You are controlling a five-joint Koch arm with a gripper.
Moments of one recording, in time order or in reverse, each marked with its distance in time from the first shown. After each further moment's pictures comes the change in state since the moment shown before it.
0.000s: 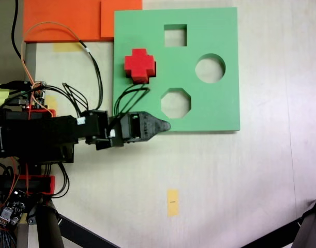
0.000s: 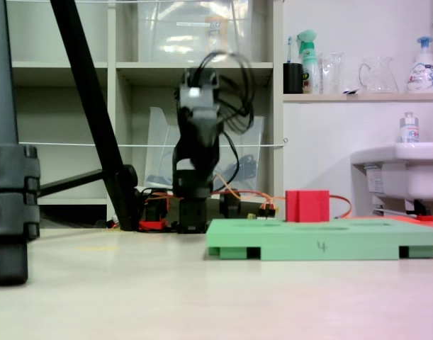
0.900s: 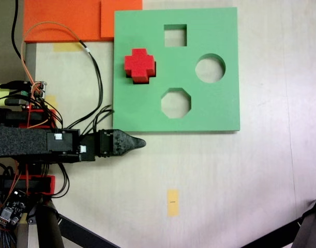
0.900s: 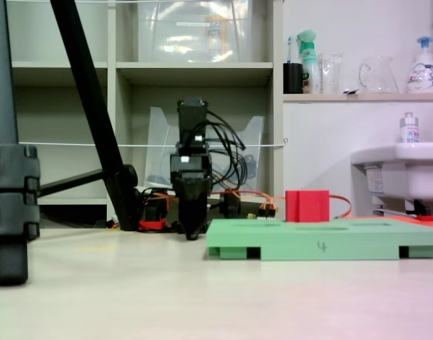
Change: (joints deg) arm 4.1 13.9 54.5 -51.4 0.6
